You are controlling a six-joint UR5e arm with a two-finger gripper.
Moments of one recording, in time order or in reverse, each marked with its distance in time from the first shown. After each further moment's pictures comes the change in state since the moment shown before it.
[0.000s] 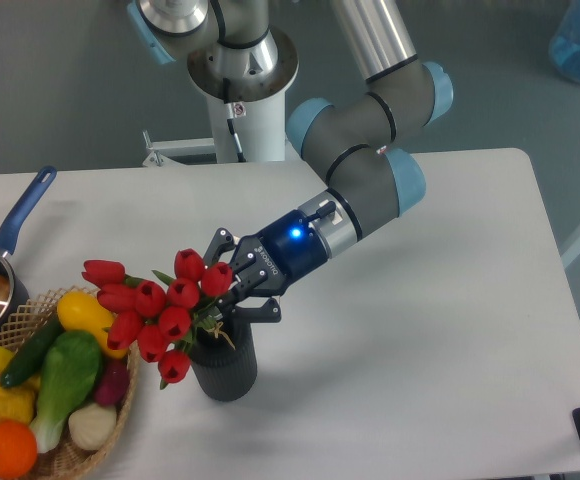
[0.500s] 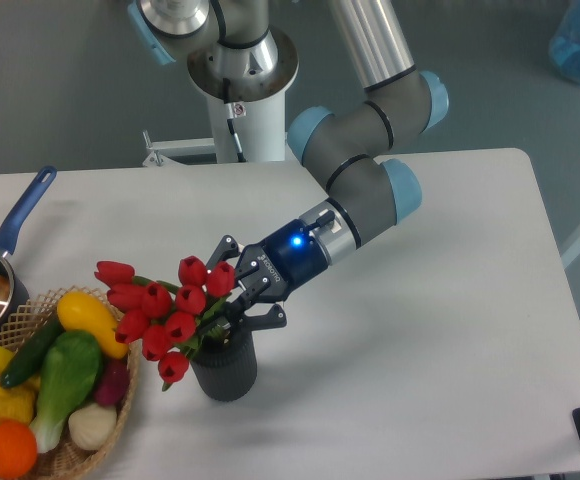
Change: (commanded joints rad) arm 0.008 -0.022 -0.038 0.000 0.012 0.074
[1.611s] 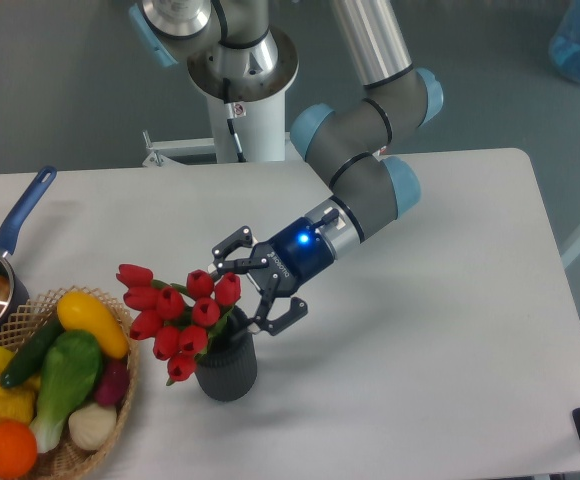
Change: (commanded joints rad) arm 0.066 0.011 -0.086 0.000 0.063 0.052
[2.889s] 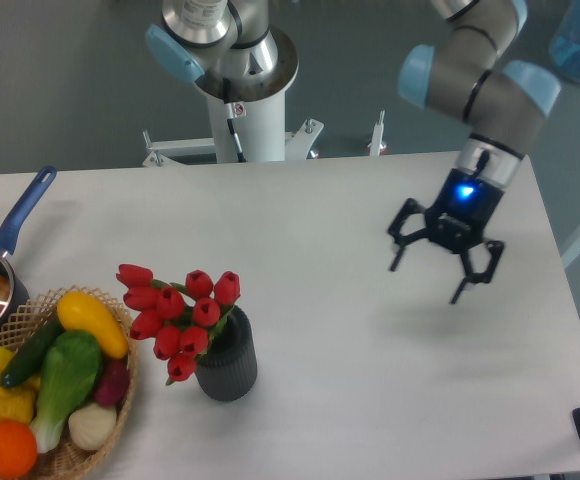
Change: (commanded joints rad) arm 0.341 0.049 0.201 -0.002 0.716 -0.005
